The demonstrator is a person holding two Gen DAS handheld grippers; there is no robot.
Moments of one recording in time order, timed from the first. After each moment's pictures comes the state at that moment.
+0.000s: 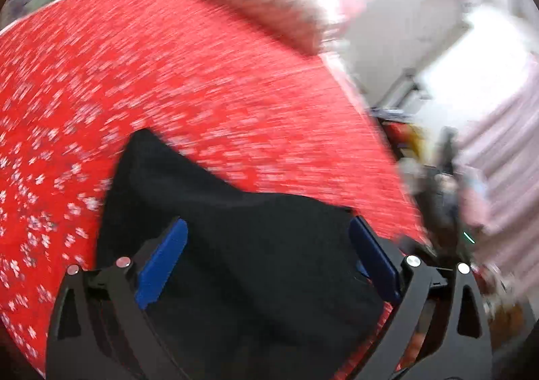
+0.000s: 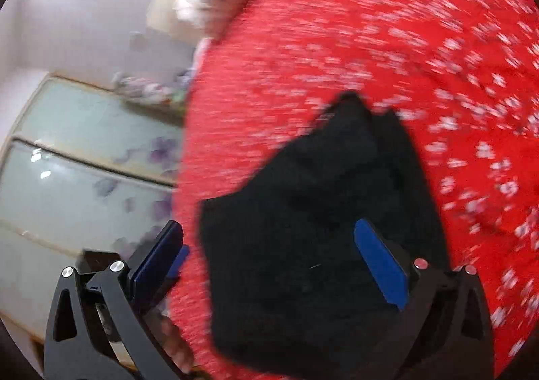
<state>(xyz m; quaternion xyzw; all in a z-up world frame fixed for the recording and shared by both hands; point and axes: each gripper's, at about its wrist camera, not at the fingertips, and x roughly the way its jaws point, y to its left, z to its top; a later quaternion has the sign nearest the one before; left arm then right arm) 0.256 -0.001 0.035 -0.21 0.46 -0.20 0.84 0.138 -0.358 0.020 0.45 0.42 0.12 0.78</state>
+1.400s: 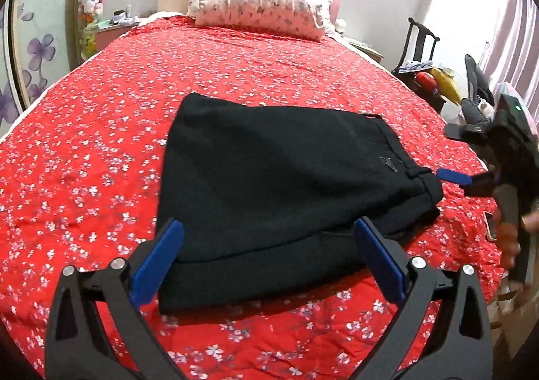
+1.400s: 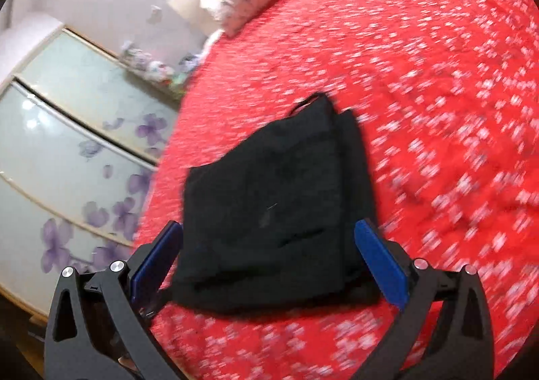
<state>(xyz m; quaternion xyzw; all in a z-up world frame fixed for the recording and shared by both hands) 0.095 -0.007 0.035 -0.02 0.39 -0.18 0.90 0.080 -0.365 0.050 0.33 0.43 0.12 0.83</state>
